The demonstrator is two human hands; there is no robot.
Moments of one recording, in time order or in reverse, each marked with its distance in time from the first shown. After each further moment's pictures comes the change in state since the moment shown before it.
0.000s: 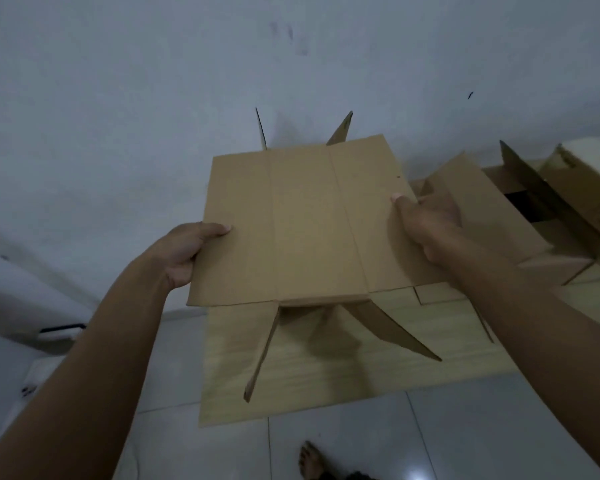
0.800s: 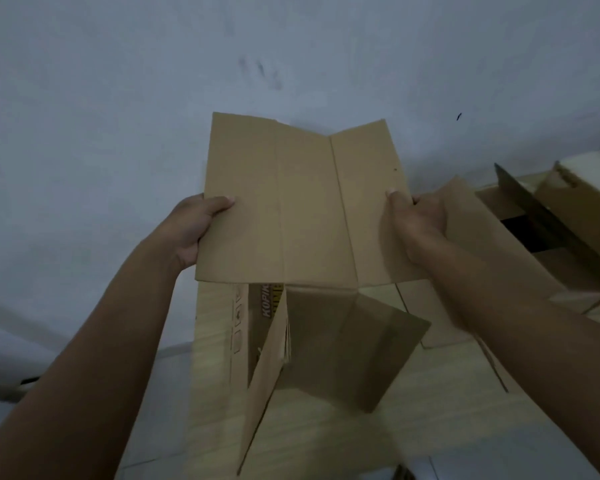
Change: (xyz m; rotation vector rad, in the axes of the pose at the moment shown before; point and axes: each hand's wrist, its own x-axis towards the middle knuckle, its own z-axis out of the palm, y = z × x) left_hand 0.078 0.104 0.056 0.051 0.001 0.205; right_hand 0.089 -0.040 0.023 0.247 0.114 -0.010
